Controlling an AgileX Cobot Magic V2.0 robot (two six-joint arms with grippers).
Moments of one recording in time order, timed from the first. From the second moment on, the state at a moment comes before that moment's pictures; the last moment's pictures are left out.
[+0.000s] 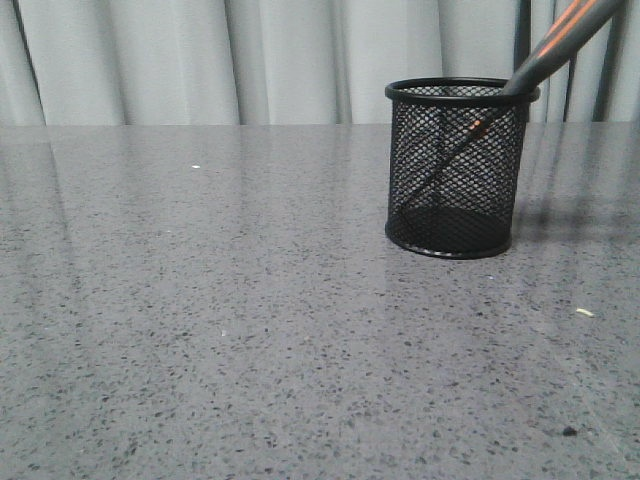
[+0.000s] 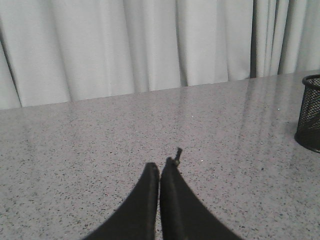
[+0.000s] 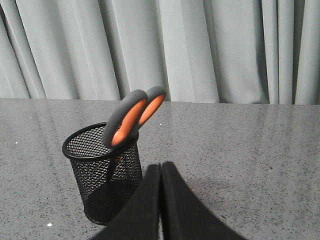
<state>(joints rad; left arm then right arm) -0.30 0.07 -0.13 -0.48 0.16 0.50 0.24 0.16 -0.21 0.34 0.12 -0.26</state>
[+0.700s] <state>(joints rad) -0.06 0.01 0.00 -0.09 0.12 0.00 0.24 0.16 -0.21 0.34 0.12 -0.25</state>
